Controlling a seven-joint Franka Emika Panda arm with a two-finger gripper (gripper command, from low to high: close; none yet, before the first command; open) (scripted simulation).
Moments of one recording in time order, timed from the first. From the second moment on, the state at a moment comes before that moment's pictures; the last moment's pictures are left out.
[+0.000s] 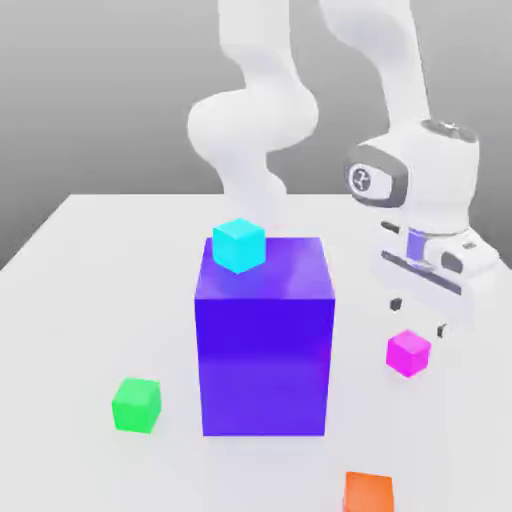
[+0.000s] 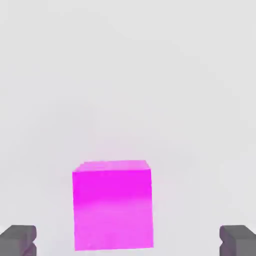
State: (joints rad) arm 0.76 0.07 0.05 -2.91 -0.03 2.98 -0.59
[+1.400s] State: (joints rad) arm 0.42 -0.03 -0.41 -2.52 -0.55 2.69 -0.77
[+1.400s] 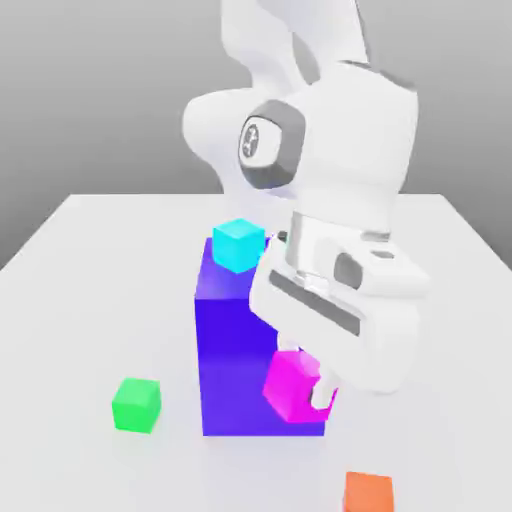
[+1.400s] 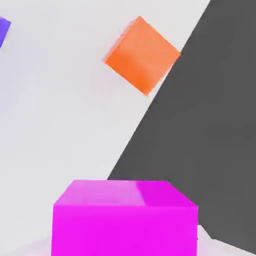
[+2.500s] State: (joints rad) arm 0.32 0.05 -0.73 -2.77 0.14 2.82 -1.76
